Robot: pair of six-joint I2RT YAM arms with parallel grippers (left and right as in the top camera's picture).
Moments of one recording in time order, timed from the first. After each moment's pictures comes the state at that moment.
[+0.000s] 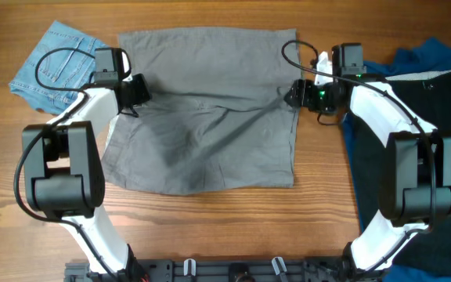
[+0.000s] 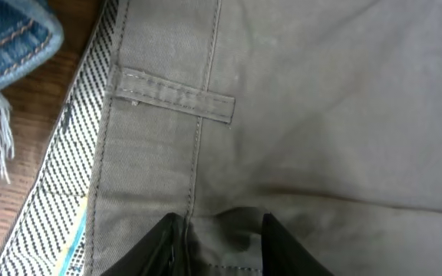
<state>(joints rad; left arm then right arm) 0.04 2.01 1.21 -0.25 0.12 -0.31 0.05 1.92 1.23 -0.48 -0.40 0.23</state>
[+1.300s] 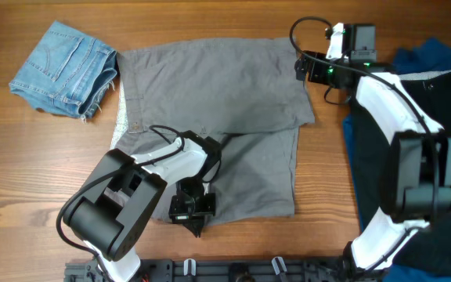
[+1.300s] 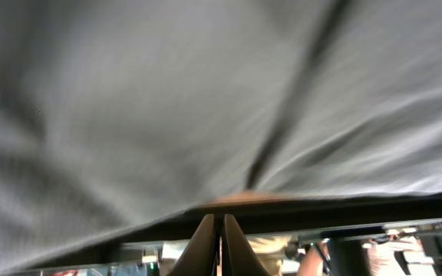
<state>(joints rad) -0.63 1.86 0.91 -1.17 0.44 -0.50 0.03 1.94 1.34 -0.35 -0.23 0.20</state>
